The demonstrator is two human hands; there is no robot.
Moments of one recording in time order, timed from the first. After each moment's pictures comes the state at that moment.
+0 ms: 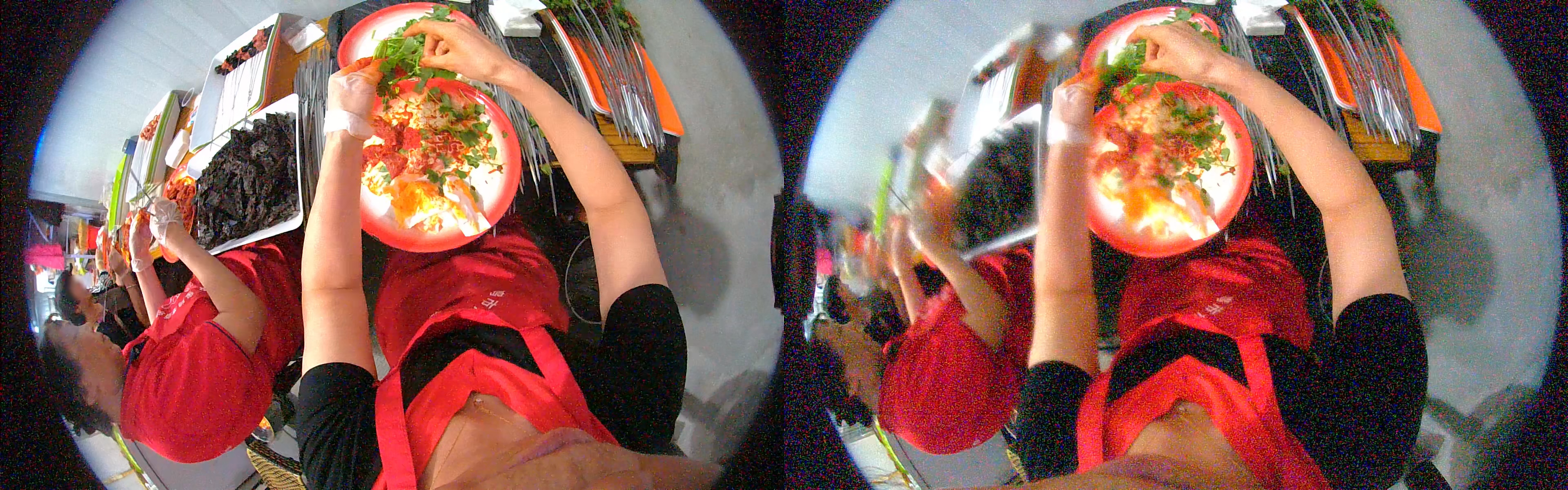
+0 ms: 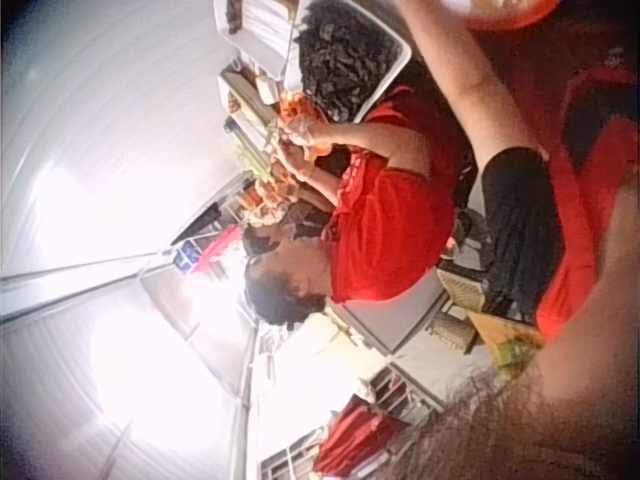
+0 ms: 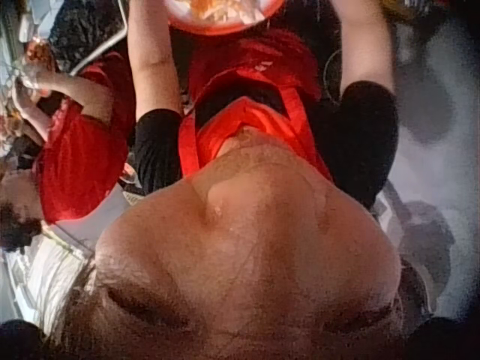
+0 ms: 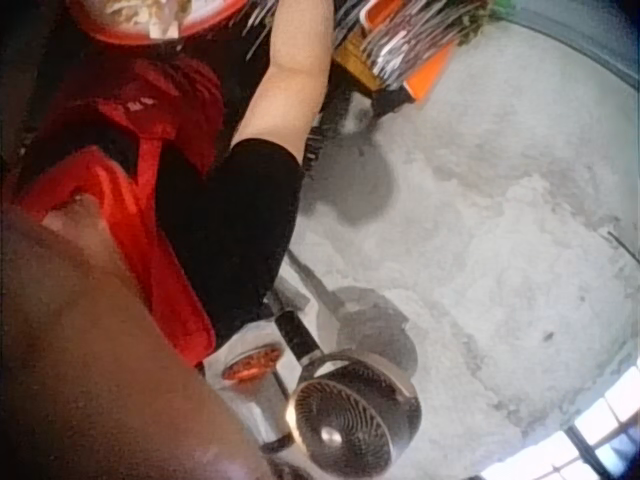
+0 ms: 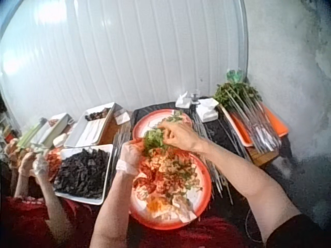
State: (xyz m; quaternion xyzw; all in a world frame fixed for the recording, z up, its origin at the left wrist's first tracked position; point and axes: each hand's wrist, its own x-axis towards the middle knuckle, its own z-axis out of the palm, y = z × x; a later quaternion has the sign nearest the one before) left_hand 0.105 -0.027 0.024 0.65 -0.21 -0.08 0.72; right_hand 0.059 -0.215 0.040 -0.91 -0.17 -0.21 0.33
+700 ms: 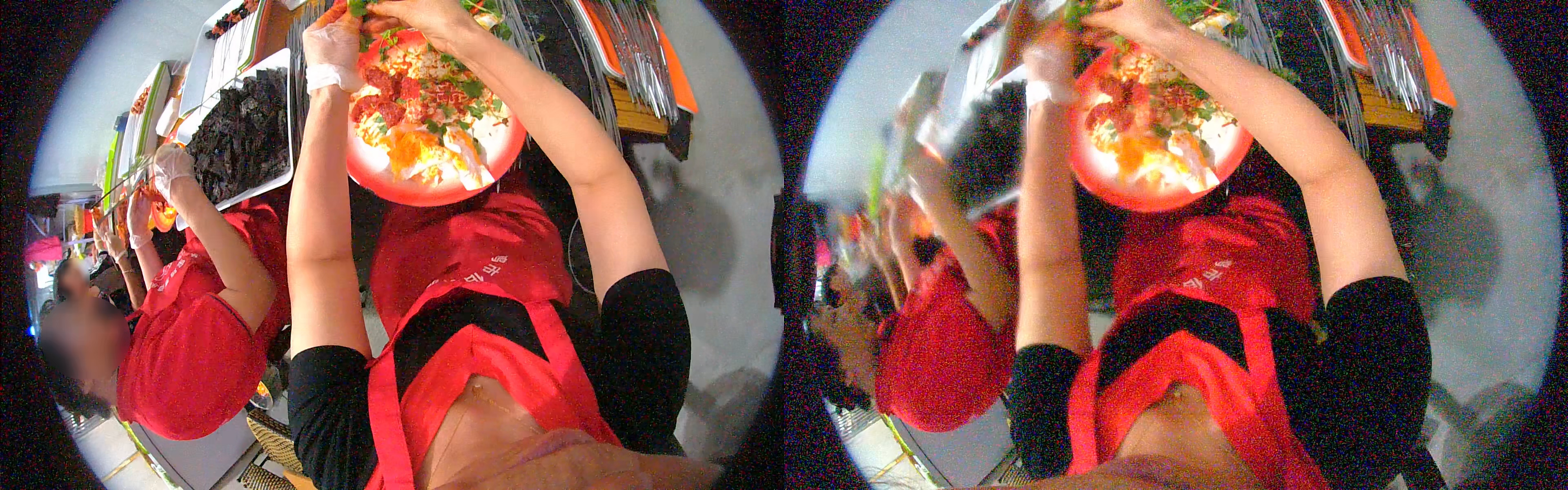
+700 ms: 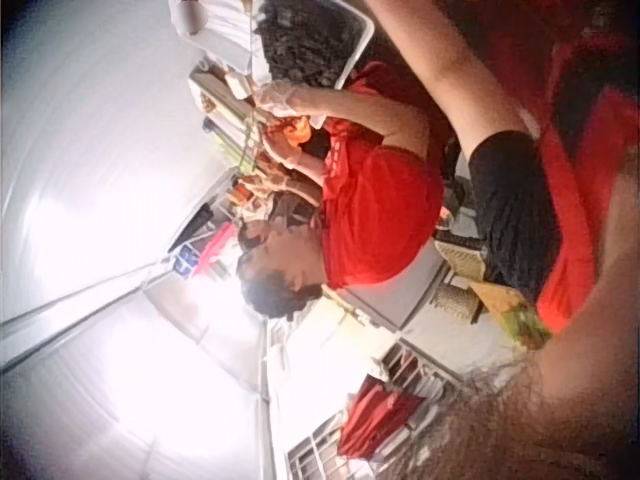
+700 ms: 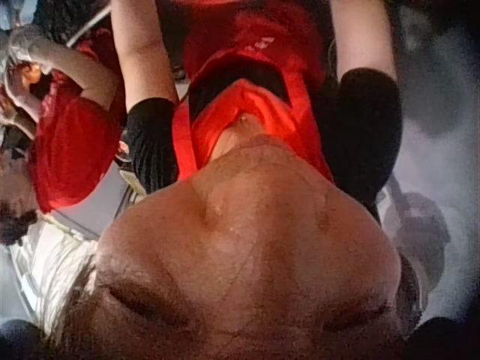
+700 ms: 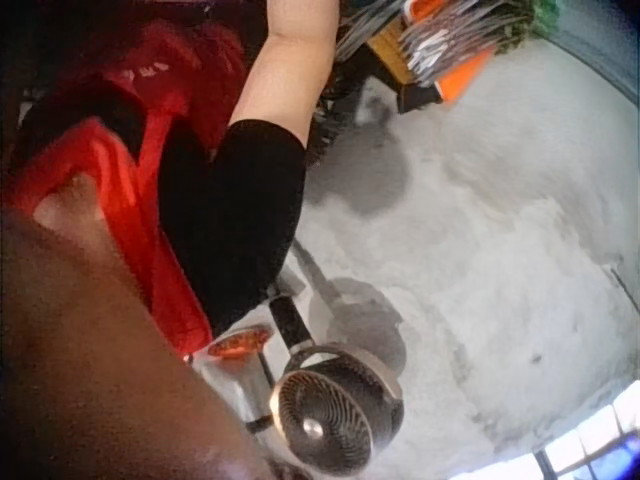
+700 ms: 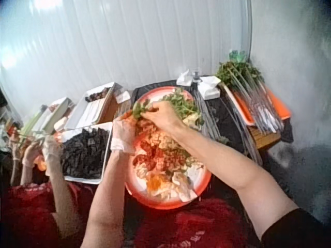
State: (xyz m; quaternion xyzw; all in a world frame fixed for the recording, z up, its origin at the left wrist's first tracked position) left_hand 0.126 -0.017 0.004 0.73 -0.27 0.10 0.62; right_hand 0.067 -0.148 0.031 -0.79 -0.03 -0.26 0.56
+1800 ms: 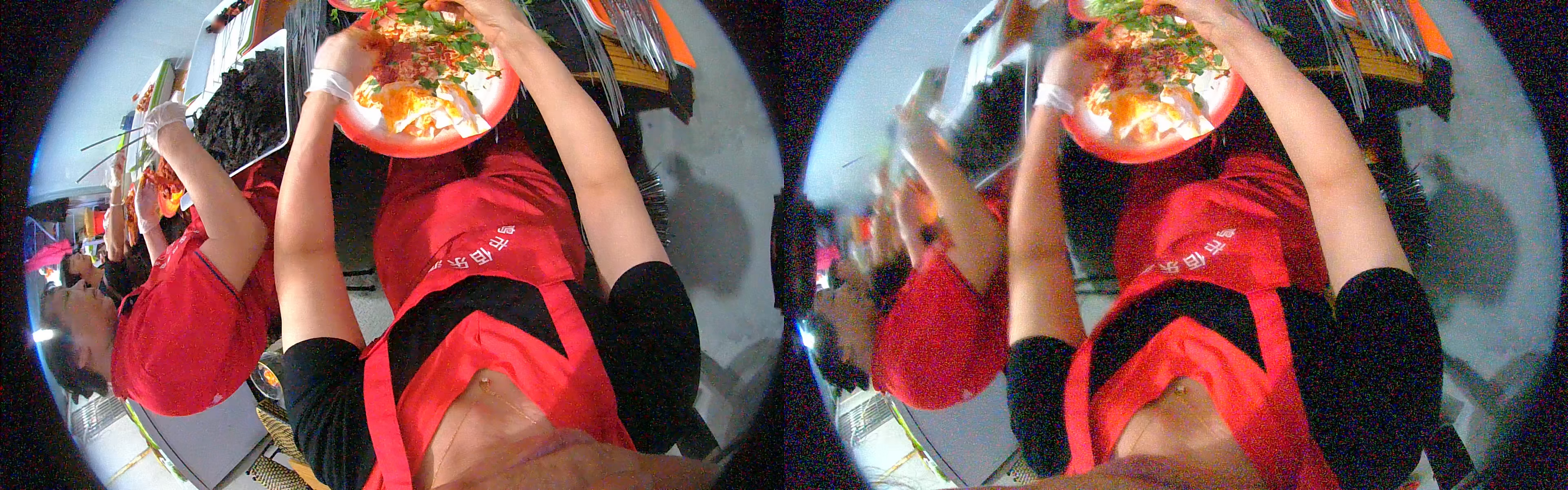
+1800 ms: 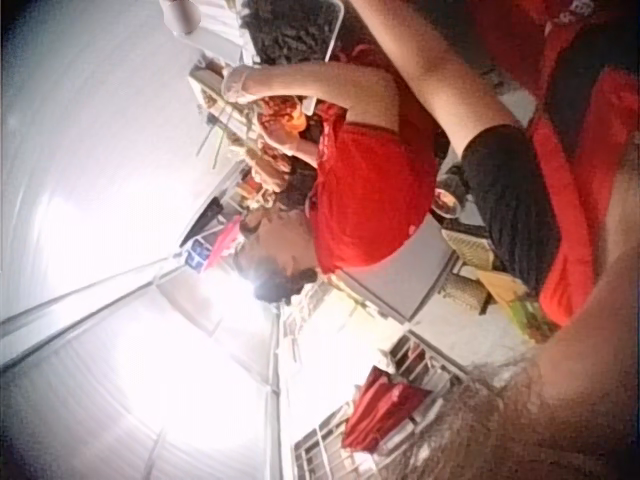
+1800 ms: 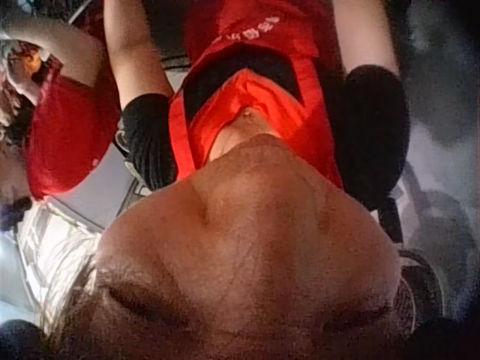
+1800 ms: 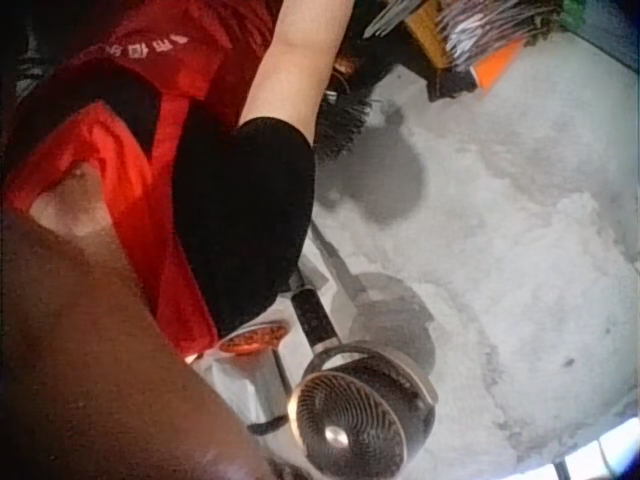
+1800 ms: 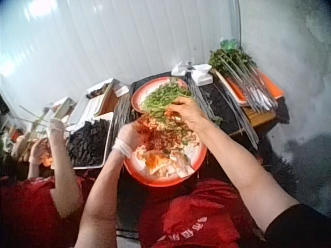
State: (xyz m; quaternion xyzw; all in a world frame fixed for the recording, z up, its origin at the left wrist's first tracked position) left_hand 0.093 0.023 -0.032 0.89 -0.43 0.07 0.15; right_hand -0.005 -0.180 -0.005 -0.61 0.05 -0.20 0.77
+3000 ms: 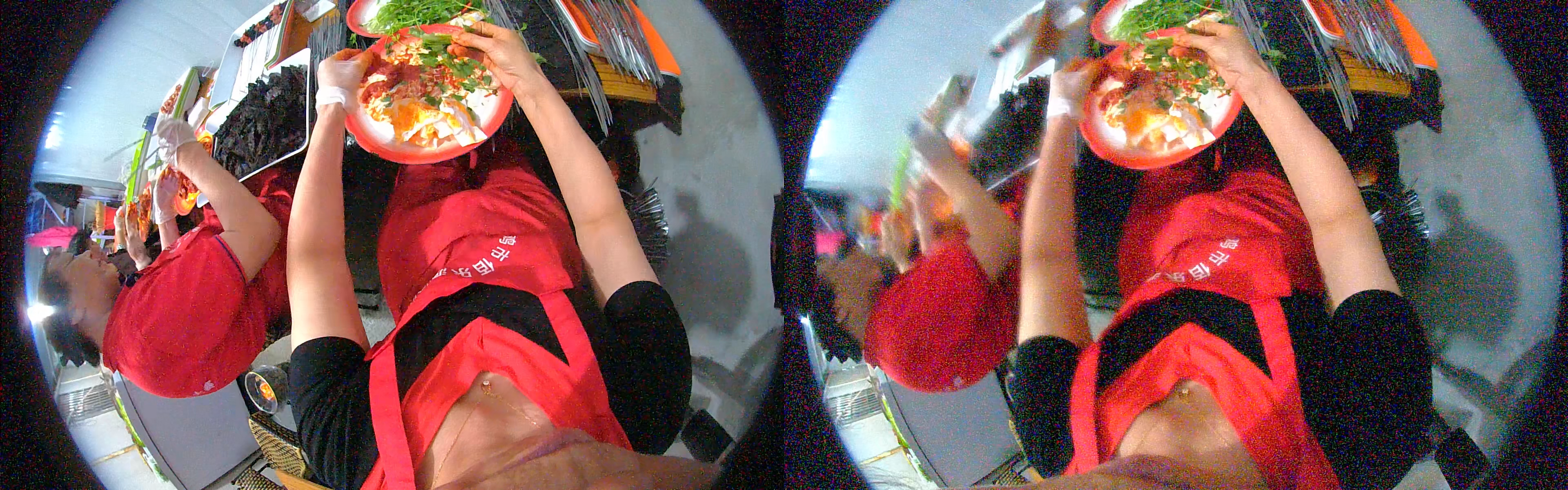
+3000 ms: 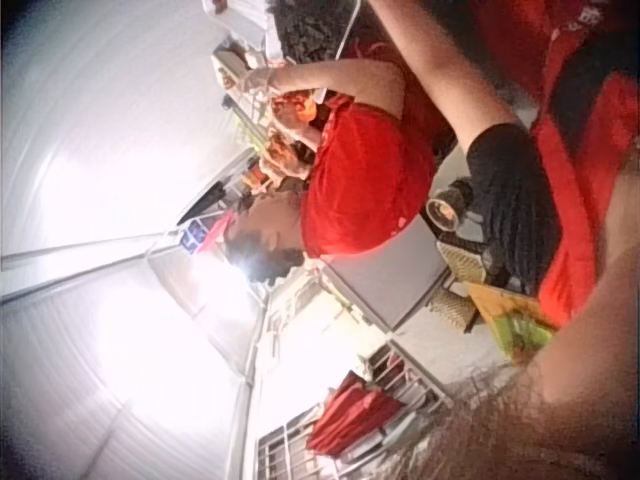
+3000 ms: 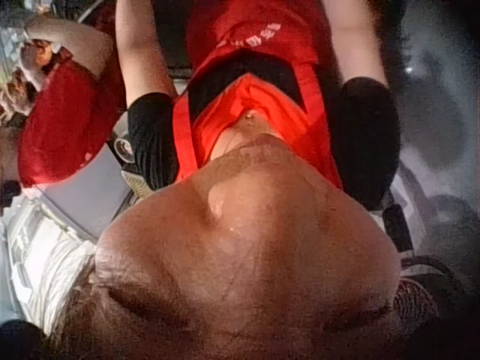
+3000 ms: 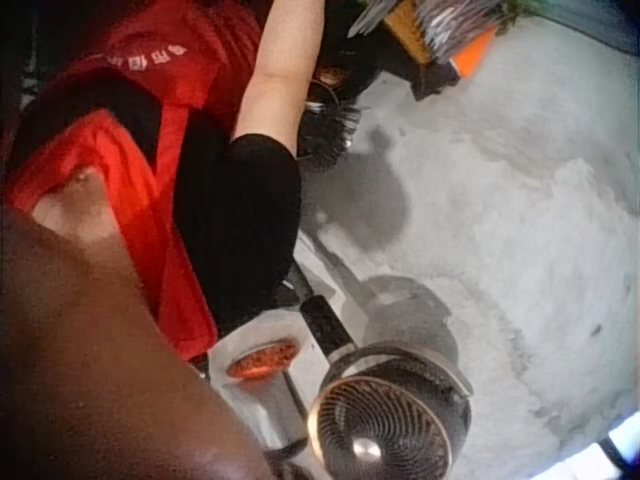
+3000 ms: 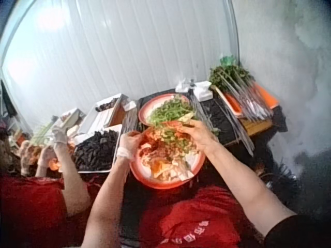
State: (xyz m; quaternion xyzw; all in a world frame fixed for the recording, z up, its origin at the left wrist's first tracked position) left_hand 0.075 0.037 -0.015 0.77 -0.23 -0.02 0.60; right_hand -0.059 -0.176 -0.012 -0.55 0.00 -0.15 0.82
